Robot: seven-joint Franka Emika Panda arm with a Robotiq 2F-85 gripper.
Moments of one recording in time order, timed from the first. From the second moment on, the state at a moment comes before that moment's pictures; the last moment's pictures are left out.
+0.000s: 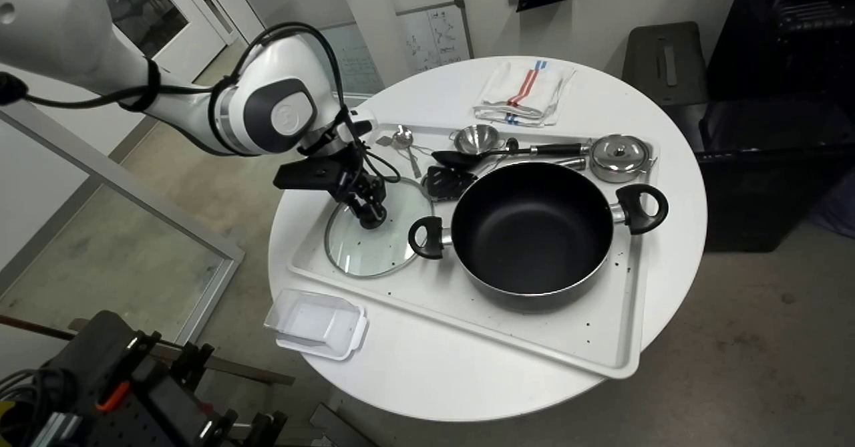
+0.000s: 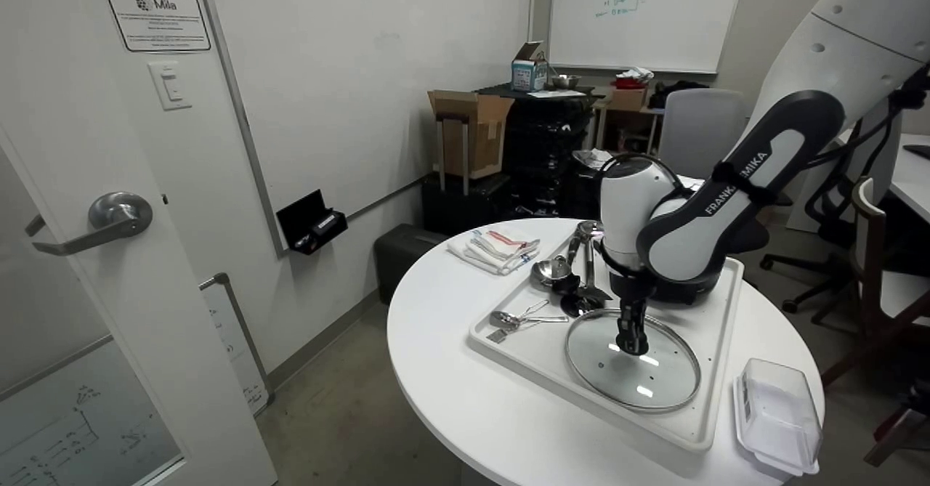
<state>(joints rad) 0.11 0.93 -0.08 -1.79 -0.14 2.55 -0.04</state>
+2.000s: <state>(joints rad) -0.16 0.58 -0.06 -1.97 -0.02 2.36 -0.15</state>
